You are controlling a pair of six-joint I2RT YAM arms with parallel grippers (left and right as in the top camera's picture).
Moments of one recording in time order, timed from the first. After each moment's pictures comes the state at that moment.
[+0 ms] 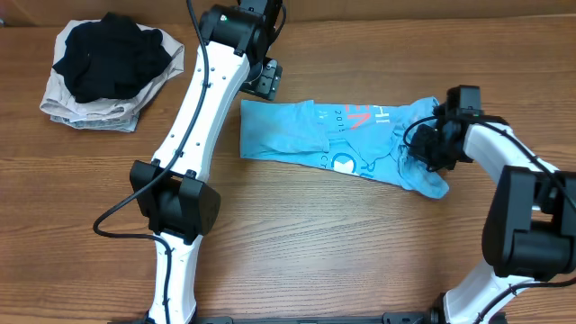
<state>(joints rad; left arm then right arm) -0.35 2.27 2.42 -1.45 -0.19 -0.08 -0.12 1.91 1.16 -0.60 -0.20 0.31</state>
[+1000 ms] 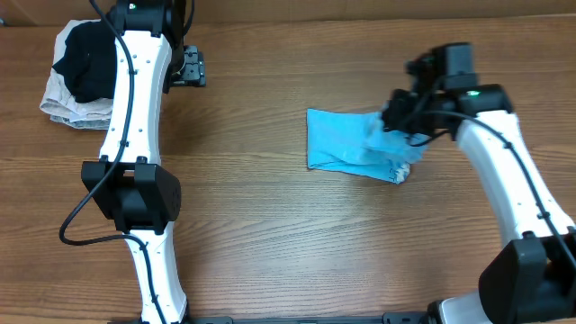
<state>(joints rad) -0.06 2.27 2.42 -1.50 -0.19 -0.18 0.12 1.67 1.42 -0.85 -0.33 0.31</state>
